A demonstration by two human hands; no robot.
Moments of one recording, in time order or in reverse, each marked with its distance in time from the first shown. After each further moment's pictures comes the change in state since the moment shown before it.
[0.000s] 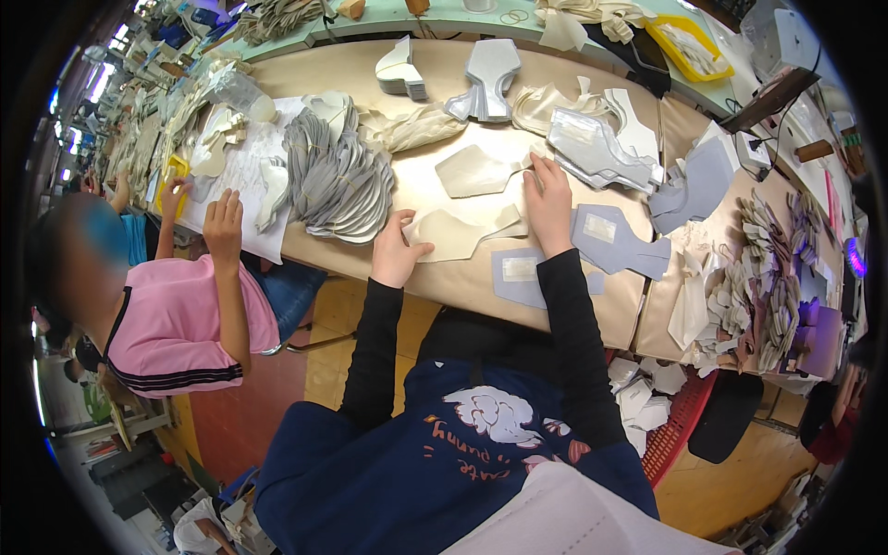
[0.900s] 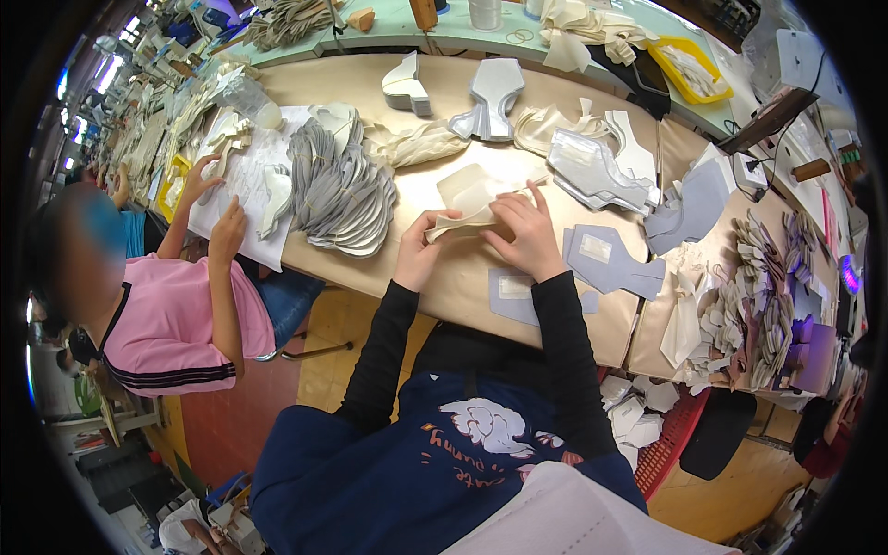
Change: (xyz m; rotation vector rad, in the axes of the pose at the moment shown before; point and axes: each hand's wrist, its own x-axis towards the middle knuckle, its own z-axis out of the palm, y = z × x) left_hand 0.018 0.030 0.031 -0.659 -0.057 0.386; right_hand -0.004 -0.037 -0.016 -0.053 -0.251 -0.532
